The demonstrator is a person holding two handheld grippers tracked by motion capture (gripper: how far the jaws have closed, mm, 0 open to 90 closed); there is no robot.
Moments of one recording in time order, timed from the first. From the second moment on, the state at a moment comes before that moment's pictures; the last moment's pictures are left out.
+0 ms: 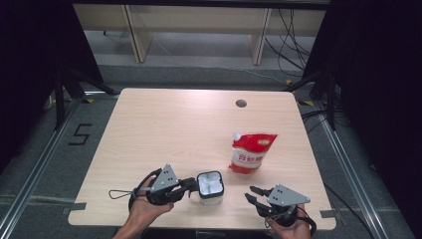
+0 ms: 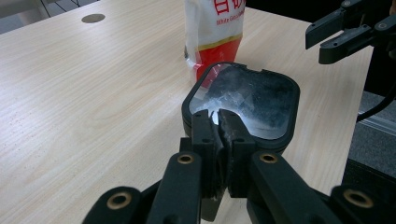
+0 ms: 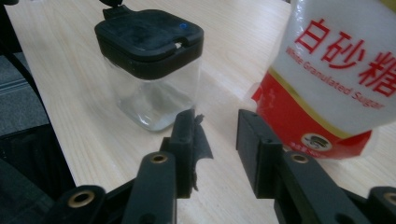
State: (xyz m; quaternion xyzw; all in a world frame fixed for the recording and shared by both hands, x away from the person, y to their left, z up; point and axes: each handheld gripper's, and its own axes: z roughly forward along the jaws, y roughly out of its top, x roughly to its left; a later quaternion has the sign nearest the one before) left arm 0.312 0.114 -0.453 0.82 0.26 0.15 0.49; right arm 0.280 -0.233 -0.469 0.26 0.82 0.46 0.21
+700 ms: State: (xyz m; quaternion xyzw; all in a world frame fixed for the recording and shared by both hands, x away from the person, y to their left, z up) left arm 0.311 0.115 -0.458 0.81 0.27 0.16 0.50; right arm 0.288 -0.195 -0.469 0.21 0.84 0.46 0.19
